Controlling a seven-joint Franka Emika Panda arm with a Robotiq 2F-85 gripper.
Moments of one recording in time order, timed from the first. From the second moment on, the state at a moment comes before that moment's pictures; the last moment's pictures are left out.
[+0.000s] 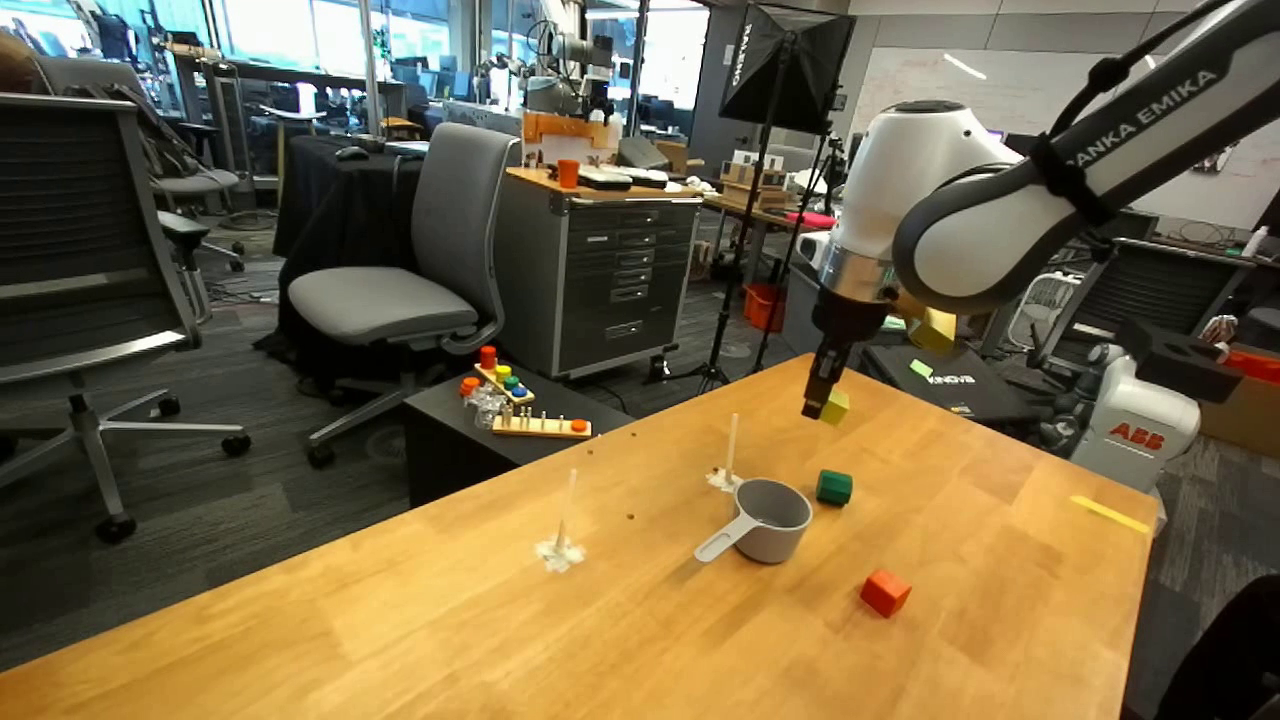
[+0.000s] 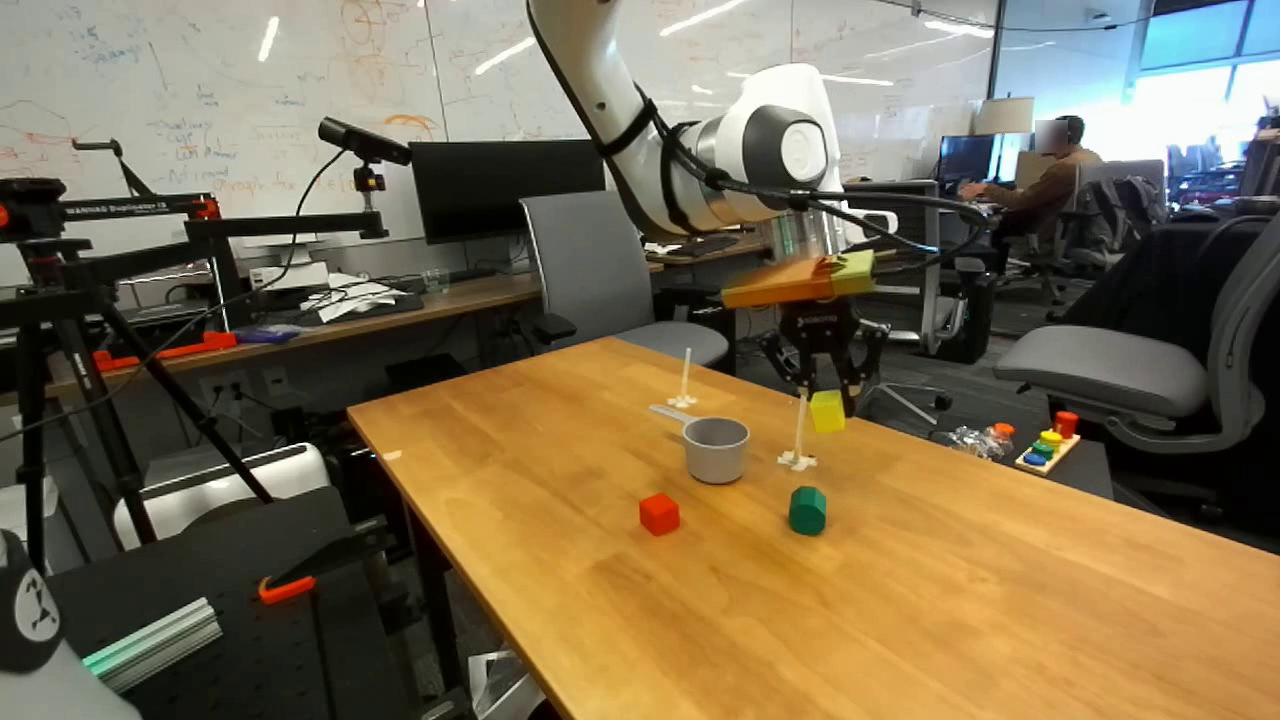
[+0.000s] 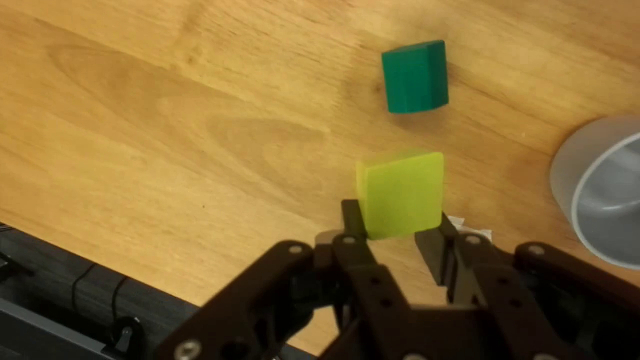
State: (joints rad) arm 0.04 0.61 -0.03 -1.84 -0.29 2.56 -0.19
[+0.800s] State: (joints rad) arm 0.19 0.66 -0.04 -1.82 -0.30 2.56 0.09
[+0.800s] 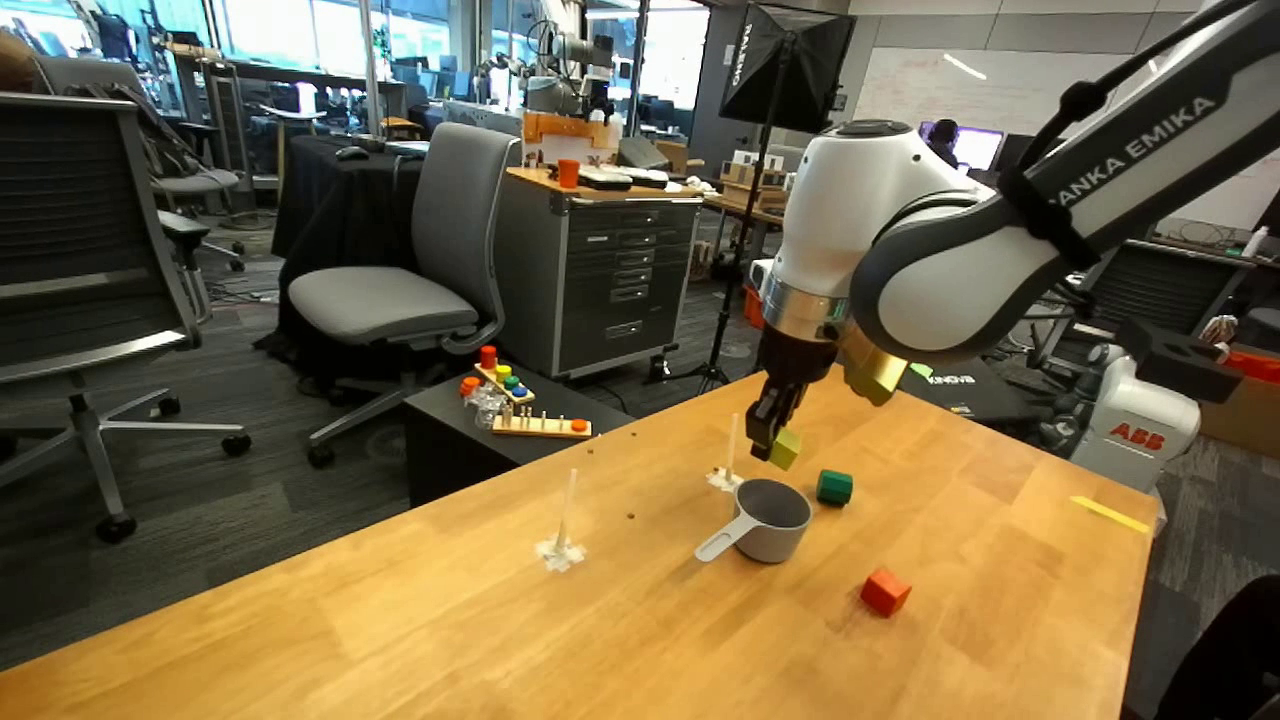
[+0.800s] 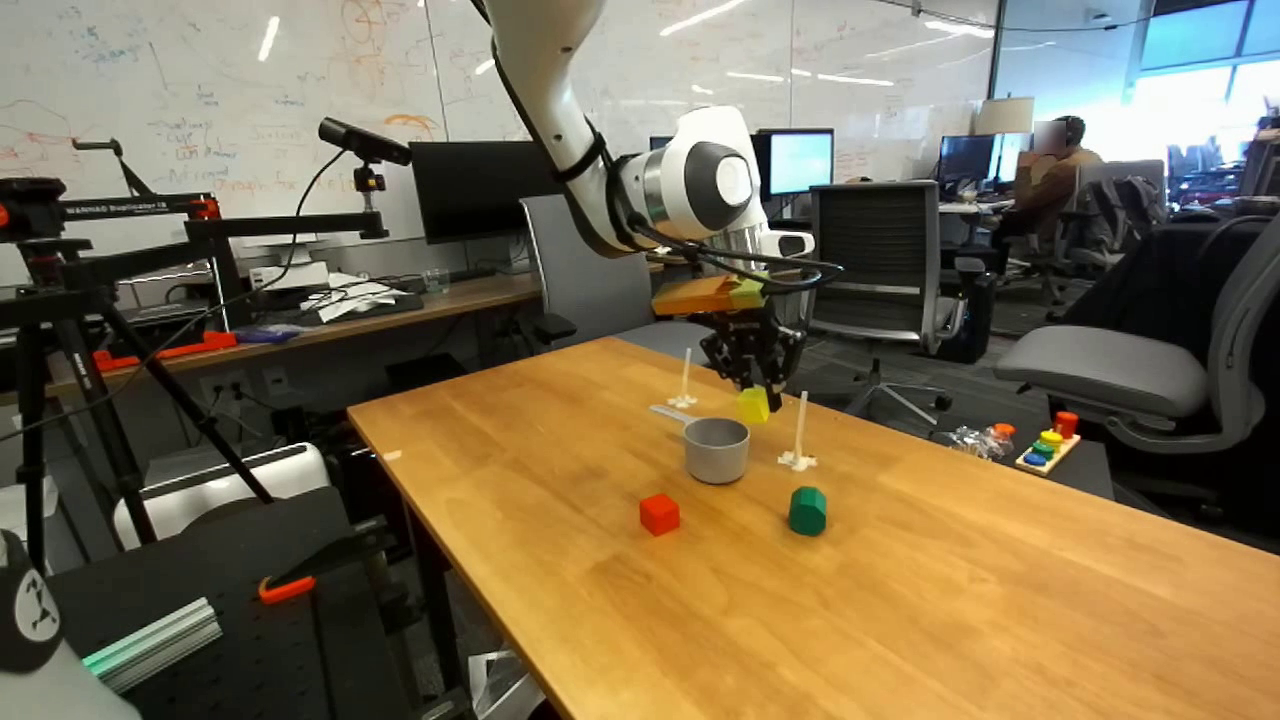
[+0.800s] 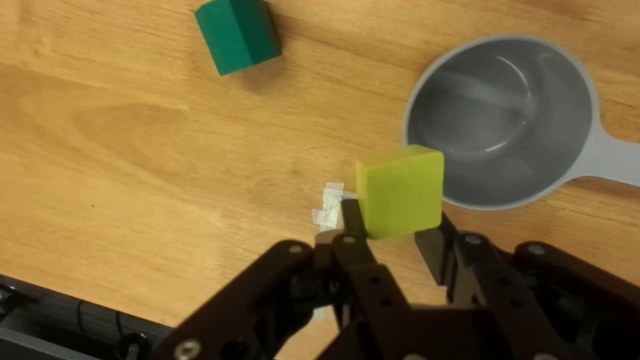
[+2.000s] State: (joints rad) arm 0.14 0.81 -0.02 -1.63 -0.20 2.36 0.08
